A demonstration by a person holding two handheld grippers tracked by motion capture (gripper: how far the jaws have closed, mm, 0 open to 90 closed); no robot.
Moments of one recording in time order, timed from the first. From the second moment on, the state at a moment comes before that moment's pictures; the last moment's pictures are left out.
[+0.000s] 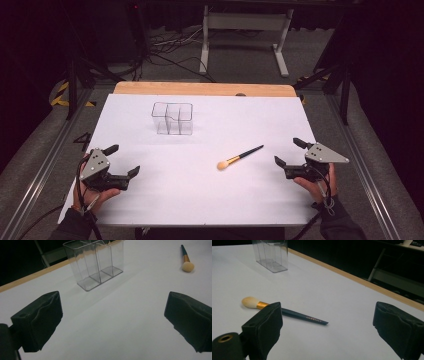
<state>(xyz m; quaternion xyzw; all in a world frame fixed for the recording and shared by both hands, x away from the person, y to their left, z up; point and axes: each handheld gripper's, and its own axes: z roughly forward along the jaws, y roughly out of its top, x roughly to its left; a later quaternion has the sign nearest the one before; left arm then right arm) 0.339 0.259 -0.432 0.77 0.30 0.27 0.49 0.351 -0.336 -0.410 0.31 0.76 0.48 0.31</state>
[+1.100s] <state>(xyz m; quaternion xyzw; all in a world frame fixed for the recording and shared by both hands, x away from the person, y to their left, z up) 0.348 0.253 -0.441 0.80 0.30 0.22 0.47 0.411 -0.254 -0.383 0.17 0.94 0.25 0.17</state>
